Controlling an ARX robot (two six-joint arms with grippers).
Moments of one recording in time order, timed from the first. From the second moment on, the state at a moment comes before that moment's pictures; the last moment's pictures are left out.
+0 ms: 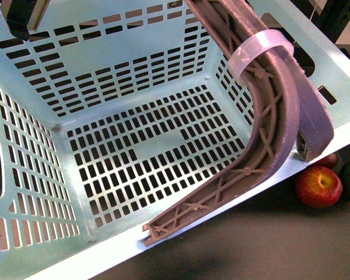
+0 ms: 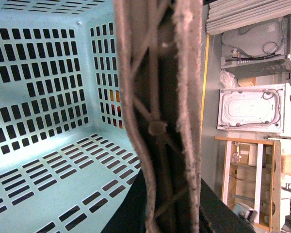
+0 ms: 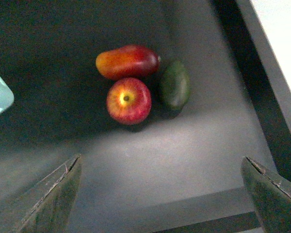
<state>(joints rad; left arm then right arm) -0.57 1.46 1.00 -0.11 0.21 -0.99 -0.16 1.02 0.14 0.19 0.03 0.04</state>
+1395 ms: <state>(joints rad) -0.57 1.46 1.00 -0.11 0.20 -0.99 -0.02 2.39 0.88 0.46 0.14 0.06</state>
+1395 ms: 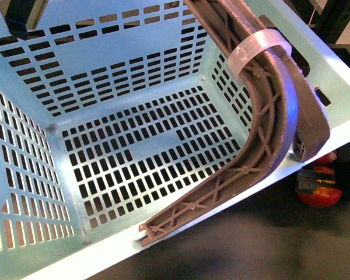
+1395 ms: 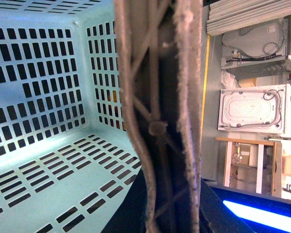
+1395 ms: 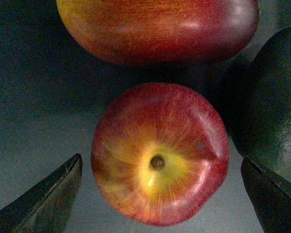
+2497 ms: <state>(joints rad) -0.57 1.46 1.00 -0.11 0.20 -0.99 -0.10 2.07 0.68 0.46 0.03 -0.02</state>
